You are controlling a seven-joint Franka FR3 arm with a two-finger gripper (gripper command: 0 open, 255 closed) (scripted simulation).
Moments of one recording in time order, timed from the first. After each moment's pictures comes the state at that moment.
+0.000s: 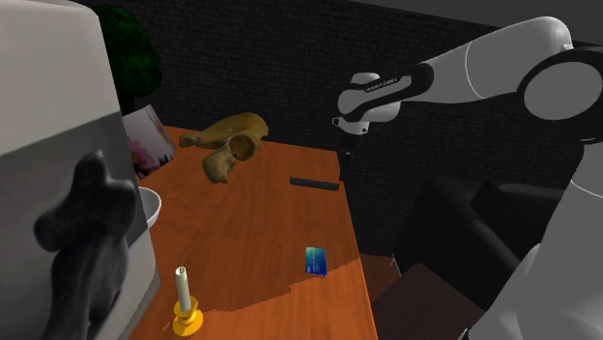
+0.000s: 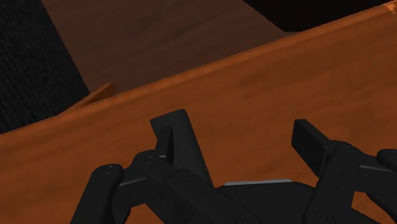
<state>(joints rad) 0.11 0.16 -0.31 -1.96 0.09 2.01 -0.83</state>
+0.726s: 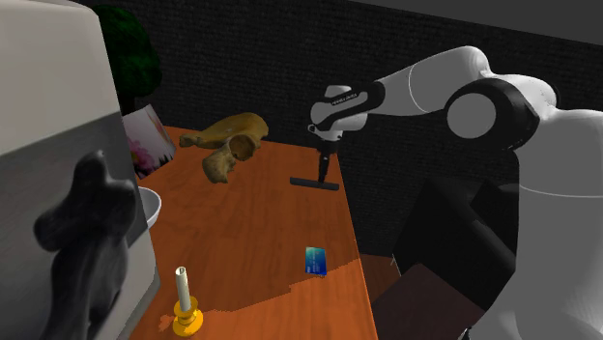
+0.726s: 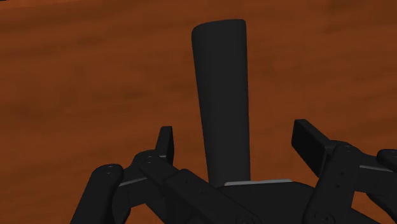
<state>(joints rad) 0.08 0.45 -0.25 -1.69 0.17 2.05 -1.02</state>
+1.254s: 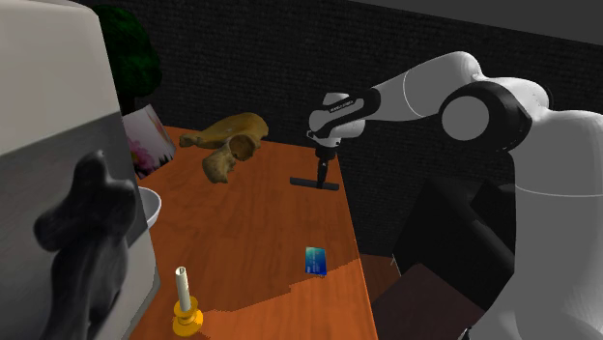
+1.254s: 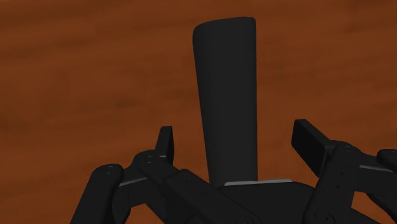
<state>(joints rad) 0.08 0.47 -0.24 -1.72 0.17 2.10 -1.02</state>
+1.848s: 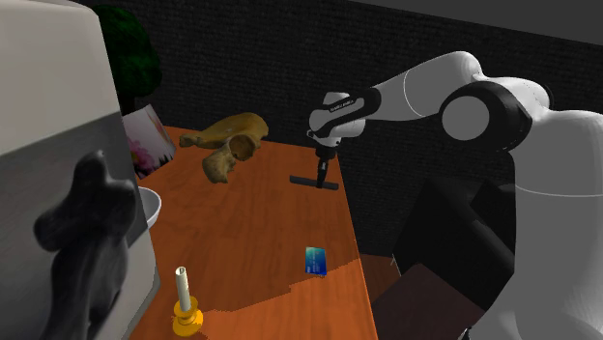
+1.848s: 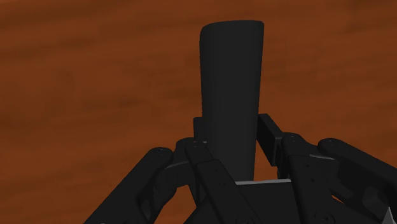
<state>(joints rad) 0.08 0.47 -0.24 -1.71 0.17 2.10 -1.02</state>
